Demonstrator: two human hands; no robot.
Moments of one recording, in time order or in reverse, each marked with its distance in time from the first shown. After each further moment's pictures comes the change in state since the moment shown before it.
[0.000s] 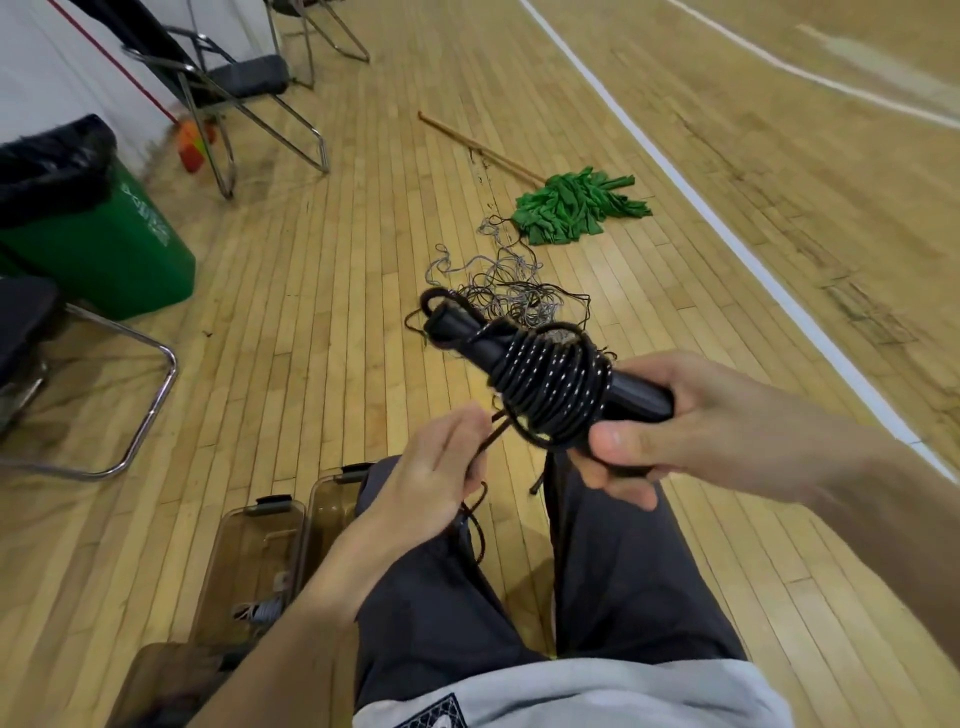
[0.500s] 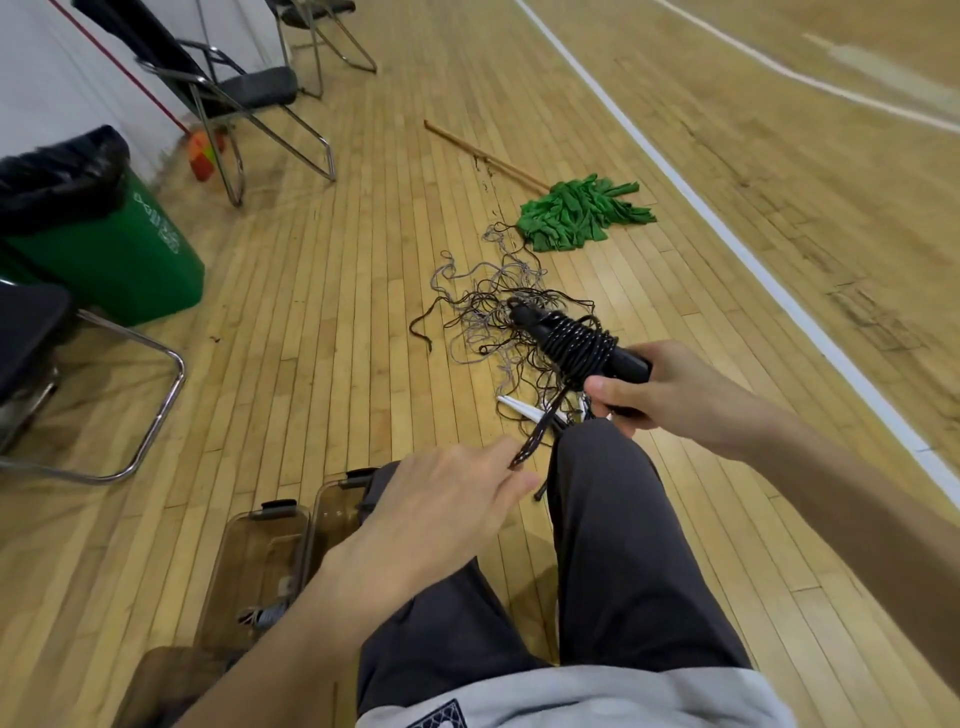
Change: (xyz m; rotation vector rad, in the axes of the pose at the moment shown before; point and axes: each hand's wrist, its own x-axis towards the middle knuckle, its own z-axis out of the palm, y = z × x) left_hand -0.016 0.019 0.001 1.011 -0.136 0.263; right_hand 0.031 0.058 -0.040 -0.141 0.447 0.191
